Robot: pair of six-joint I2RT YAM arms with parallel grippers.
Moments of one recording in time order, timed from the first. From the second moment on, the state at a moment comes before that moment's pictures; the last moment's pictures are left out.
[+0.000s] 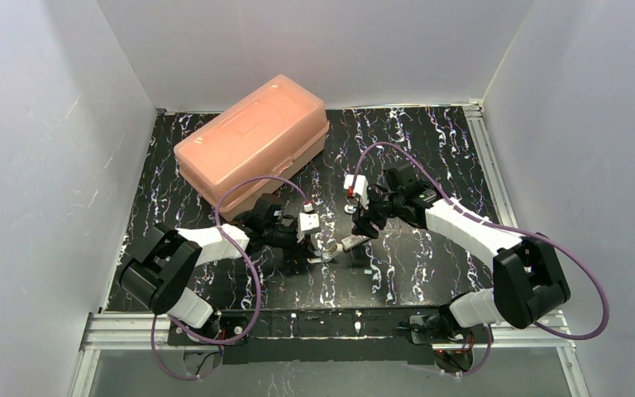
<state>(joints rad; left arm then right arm) -0.61 1.51 0.57 0.14 0.79 0.47 0.54 1.38 0.87 -0.35 -0.64 -0.63</state>
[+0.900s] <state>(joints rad) -0.61 1.47 0.57 0.13 0.76 0.41 0.54 1.40 0.87 -0.35 -0.62 -0.63</state>
